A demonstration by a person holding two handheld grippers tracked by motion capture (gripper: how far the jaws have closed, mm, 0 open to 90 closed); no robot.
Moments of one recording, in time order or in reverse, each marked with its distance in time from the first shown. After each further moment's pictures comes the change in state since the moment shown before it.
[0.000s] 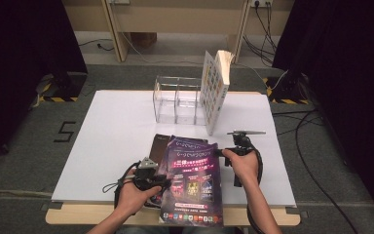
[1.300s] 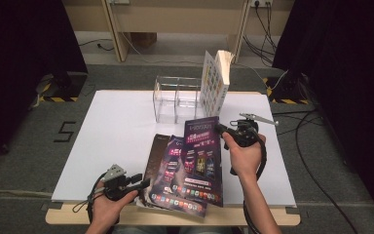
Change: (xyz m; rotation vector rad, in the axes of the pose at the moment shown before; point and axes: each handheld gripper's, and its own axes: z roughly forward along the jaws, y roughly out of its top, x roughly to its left) left arm 0.027 -0.042 -0.055 -0.230 0.059 -0.111; right arm 0.072 0.015 -0.063 -0.395 0.008 -0.210
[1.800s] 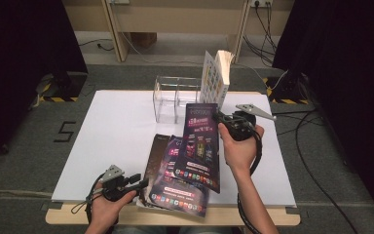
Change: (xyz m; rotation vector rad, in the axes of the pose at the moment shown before) left arm 0.004 -0.003 -0.002 -0.012 0.009 -0.010; right arm 0.028 0.020 -0.003 -0.150 -0.051 -0.120
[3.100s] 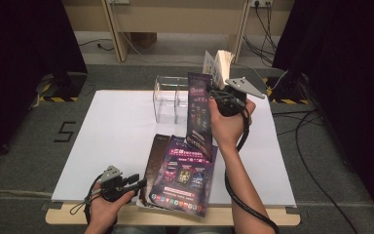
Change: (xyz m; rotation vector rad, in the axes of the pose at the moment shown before) left arm 0.005 -0.004 -0.001 -0.003 0.008 -0.013; right arm 0.024 0.049 0.032 -0.180 -0.069 -0.114
